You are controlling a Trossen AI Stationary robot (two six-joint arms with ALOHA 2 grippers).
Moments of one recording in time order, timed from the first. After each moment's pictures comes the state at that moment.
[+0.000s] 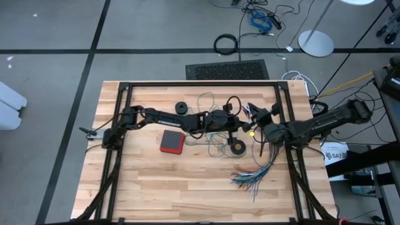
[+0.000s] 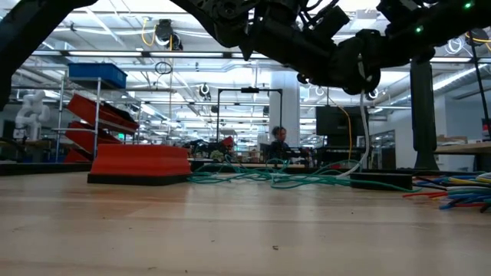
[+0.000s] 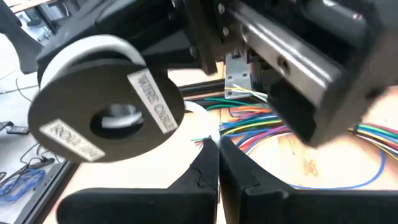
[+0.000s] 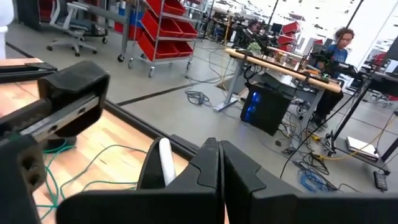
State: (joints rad) left arm 0.05 2.17 1.65 0.24 -0.13 0.25; right arm 0.22 0.94 0.45 0.16 1.28 0.12
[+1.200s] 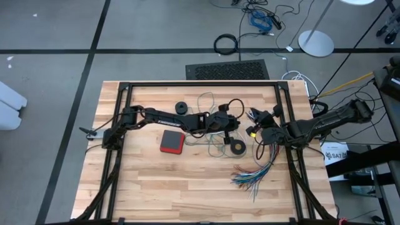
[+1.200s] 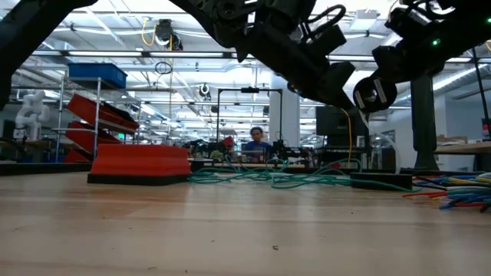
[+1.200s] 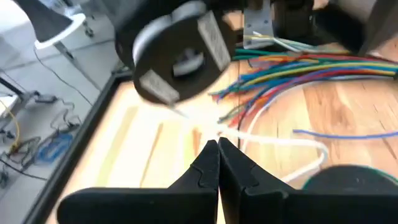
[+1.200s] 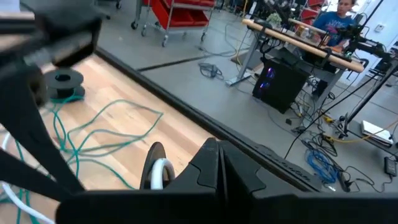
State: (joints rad) left arm 0.05 2.17 1.64 0.09 -0.23 0.26; right arm 0.25 0.87 0.45 -0.25 1.20 0.40
